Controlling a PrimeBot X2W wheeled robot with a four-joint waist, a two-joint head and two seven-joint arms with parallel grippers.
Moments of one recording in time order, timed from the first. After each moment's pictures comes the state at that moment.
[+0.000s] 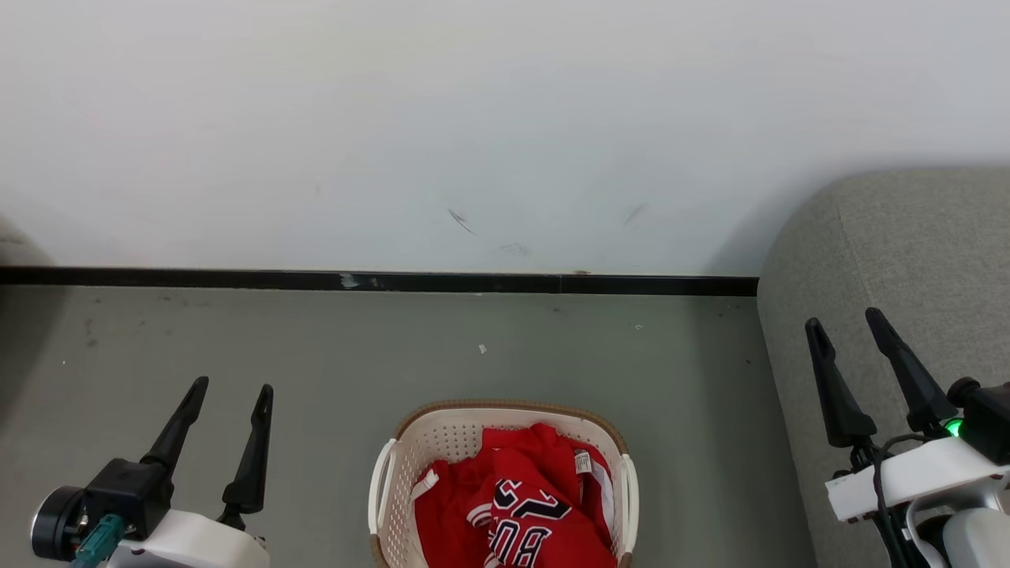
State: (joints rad) left arm -0.07 0.23 -0.14 0.13 -0.33 -0.03 -0.25; right arm -0.06 -0.17 0.01 0.01 0.23 0.12 -0.25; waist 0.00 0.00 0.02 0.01
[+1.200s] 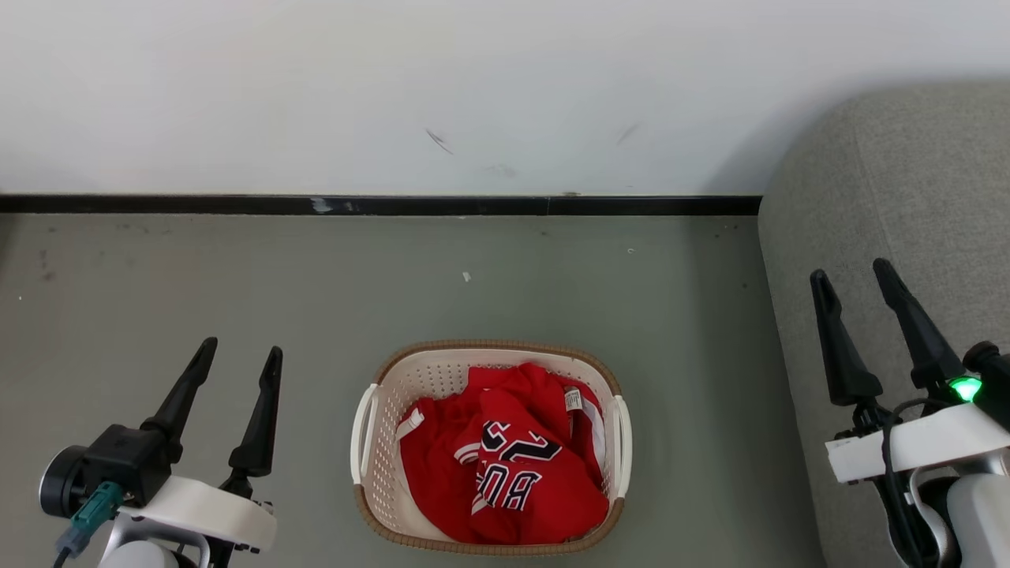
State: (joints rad) left arm -0.13 0.20 -0.12 0.13 -0.33 -0.08 -0.25; right arm -0.10 -0.15 0.00 -0.04 0.23 0.12 -0.25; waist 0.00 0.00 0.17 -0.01
